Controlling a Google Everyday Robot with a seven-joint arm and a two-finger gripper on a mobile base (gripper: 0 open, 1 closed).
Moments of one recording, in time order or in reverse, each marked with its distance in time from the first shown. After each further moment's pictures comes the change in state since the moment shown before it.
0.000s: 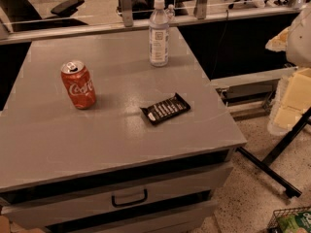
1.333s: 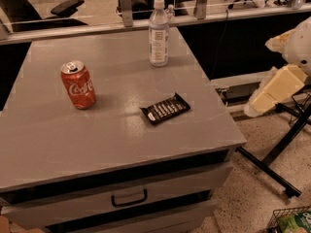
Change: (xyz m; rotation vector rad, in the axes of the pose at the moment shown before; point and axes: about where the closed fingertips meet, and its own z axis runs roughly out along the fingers) arm -0.011 -0.039 0.028 0.061 -0.297 0.200
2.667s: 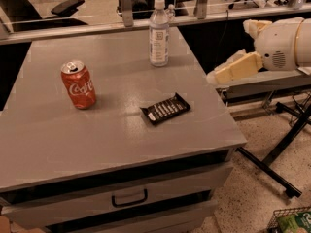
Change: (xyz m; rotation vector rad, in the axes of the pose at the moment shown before) arm -0.065 -0.058 0.040 0.136 -0.510 0.070
